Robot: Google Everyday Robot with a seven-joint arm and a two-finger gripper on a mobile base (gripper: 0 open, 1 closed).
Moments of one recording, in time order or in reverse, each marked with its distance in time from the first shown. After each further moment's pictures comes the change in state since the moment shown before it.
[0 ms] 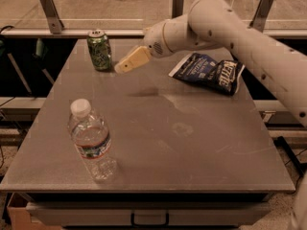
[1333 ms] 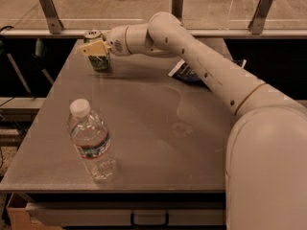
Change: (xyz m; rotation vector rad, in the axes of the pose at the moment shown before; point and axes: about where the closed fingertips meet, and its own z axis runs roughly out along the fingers) arm -0.061 0.006 0.126 -0.128 -0.258 0.173
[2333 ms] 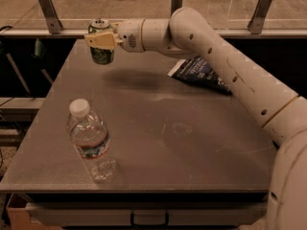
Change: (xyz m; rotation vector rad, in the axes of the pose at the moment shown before) arm -0.039 0.042 -0.063 -0.082 -0.122 -0.006
